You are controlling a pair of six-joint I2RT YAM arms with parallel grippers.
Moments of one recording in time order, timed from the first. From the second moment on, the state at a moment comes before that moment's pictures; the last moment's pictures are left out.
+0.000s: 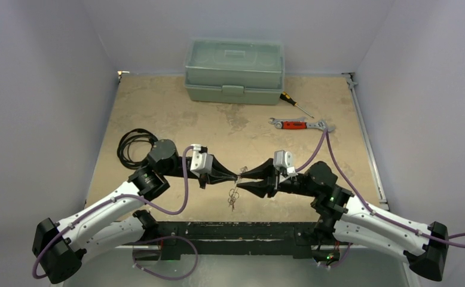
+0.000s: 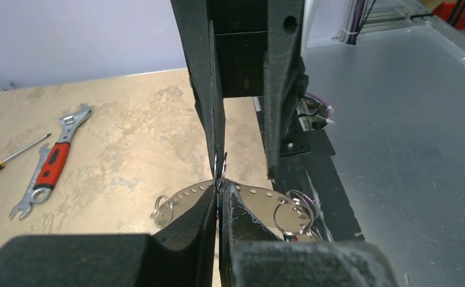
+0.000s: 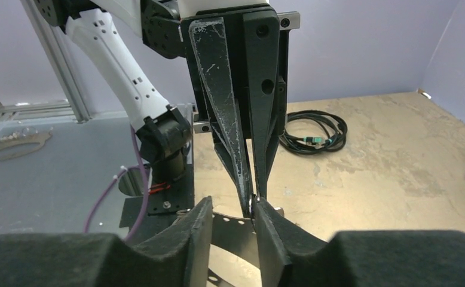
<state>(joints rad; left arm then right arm) -0.77 0.88 0.63 0.24 0.89 0.09 1.01 0.68 0.50 0.34 -0.41 0.09</state>
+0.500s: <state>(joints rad) -0.77 0.88 0.63 0.14 0.82 0.16 1.01 0.72 0.68 0.14 -0.23 0.02</state>
